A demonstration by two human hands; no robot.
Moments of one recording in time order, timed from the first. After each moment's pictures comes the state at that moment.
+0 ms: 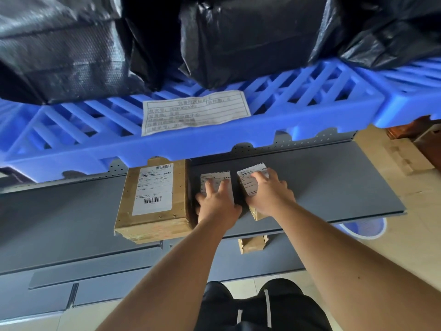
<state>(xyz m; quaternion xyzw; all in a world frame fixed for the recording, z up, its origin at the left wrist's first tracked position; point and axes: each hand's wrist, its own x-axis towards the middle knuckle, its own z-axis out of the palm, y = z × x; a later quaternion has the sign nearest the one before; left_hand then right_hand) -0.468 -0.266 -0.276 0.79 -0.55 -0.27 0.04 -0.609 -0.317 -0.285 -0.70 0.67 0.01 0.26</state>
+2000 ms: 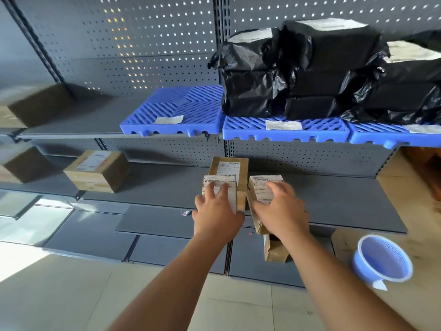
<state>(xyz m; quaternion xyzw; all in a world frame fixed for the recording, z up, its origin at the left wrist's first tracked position) -0.422 0.012 -0.079 0.85 -0.49 -0.14 0.16 -0.562 -0.047 -0.067 -0.72 0.62 -0.16 0.25</state>
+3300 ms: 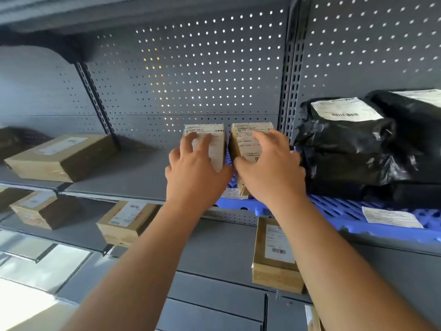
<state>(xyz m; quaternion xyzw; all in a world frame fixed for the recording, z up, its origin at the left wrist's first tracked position) -0.187 -0.066 0.106 0.82 -0.47 0.08 0.32 -0.316 -0.132 0.112 -0.78 0.50 -0.33 0.18</state>
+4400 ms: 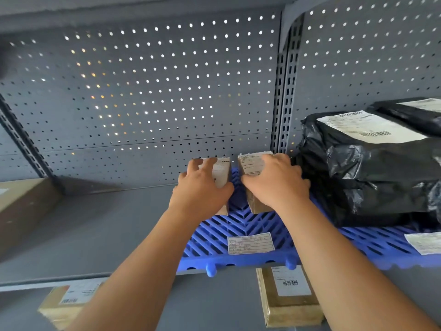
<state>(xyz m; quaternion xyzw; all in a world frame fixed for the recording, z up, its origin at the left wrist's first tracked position) -0.078 -0.190 0.091 0.76 -0.59 -0.09 0.25 -0.235 -0.234 0.101 -0.71 0.66 -0.20 0.14</state>
